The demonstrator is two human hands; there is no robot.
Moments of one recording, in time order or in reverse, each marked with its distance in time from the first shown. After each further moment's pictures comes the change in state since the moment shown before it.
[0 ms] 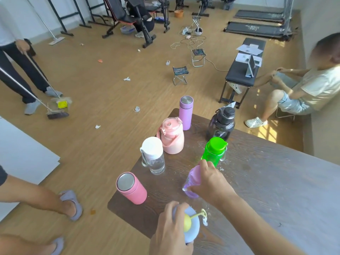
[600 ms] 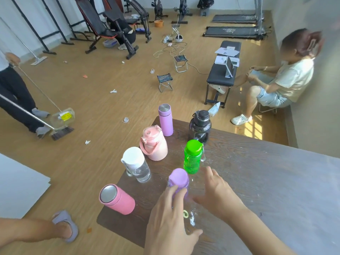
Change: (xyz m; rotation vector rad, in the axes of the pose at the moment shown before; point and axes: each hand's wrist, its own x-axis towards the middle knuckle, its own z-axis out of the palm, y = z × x) left_hand 0.011 0.055 -0.026 0.125 0.104 0.175; right_hand -0.055 0.038 -0.035 0.162 0.039 0.052
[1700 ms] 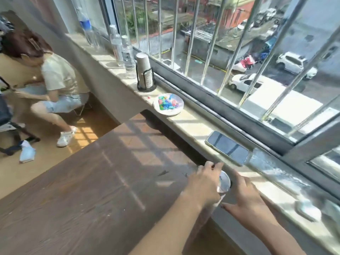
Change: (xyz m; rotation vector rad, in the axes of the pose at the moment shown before) left_hand -0.106 0.553 0.366 0.121 -0.891 1.234; right_hand -0.484 0.401 -0.136 0.216 0.630 1.144
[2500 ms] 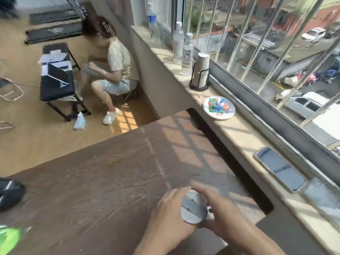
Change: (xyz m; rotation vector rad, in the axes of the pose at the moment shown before) left_hand -0.160 -0.091 -0.023 -0.278 0.391 -0.409; right_hand 0.016 -0.108 0.057 -0.006 -0.403 -0.514
